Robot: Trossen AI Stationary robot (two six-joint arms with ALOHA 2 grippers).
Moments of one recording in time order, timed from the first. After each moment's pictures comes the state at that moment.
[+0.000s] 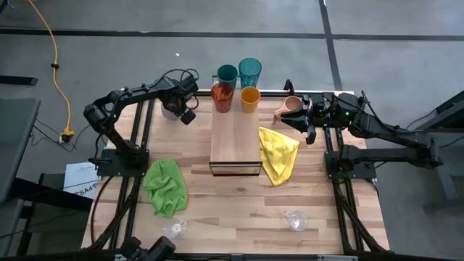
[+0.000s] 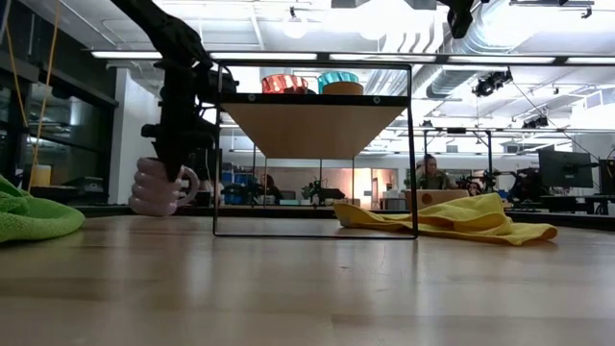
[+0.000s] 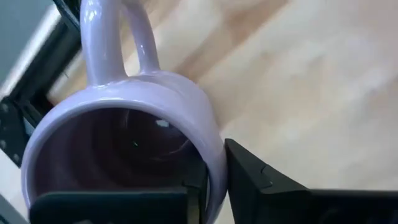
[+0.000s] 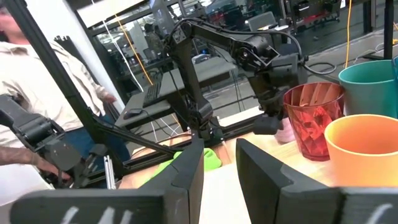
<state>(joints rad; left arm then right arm) 0.87 1.63 1.12 -1.01 -0.24 -0.08 -0.32 0.75 0.77 -0.04 -0.28 0.31</state>
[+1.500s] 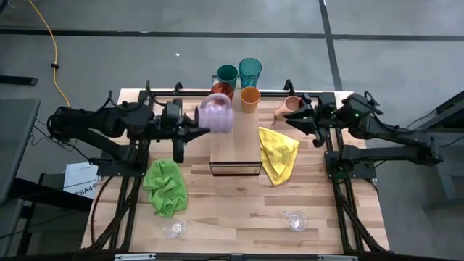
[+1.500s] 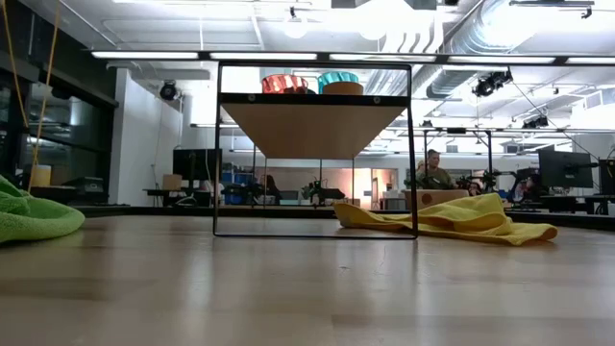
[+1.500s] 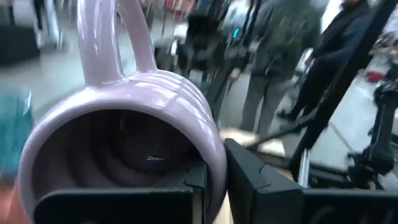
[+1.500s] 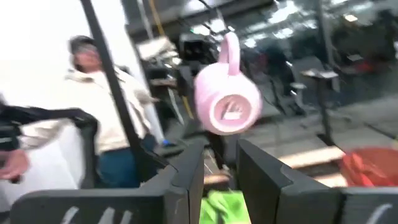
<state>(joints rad) -0.09 1.11 1.33 -0.37 -0.33 -0.22 -0.26 0.75 0.77 0.19 -0.37 0.32</state>
